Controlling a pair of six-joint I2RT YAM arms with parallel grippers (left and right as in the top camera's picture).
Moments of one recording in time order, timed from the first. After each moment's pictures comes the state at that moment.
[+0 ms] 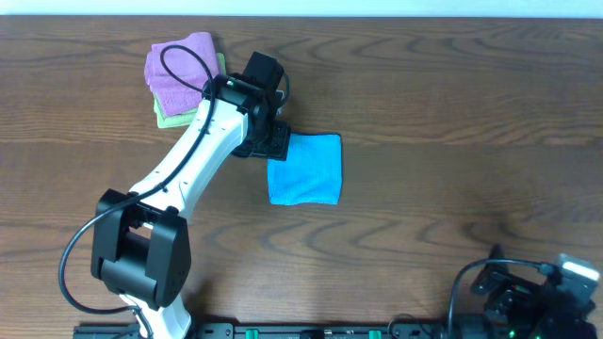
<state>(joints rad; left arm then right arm) -0.40 1.87 1.54 -1.07 0.12 -0.23 0.01 0.15 0.83 -1.18 0.35 0.24</state>
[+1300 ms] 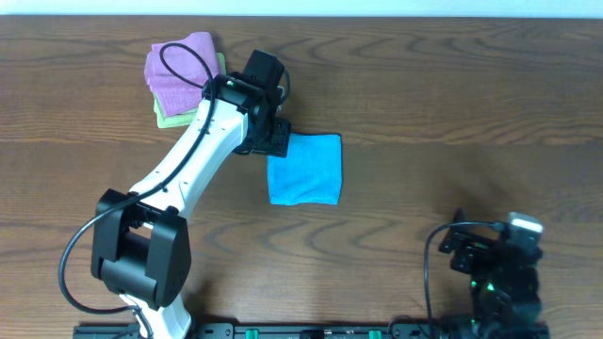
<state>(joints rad) -0.40 1.87 1.54 -1.03 0.10 -0.23 0.13 0.13 0.39 -0.70 0.36 0.24</state>
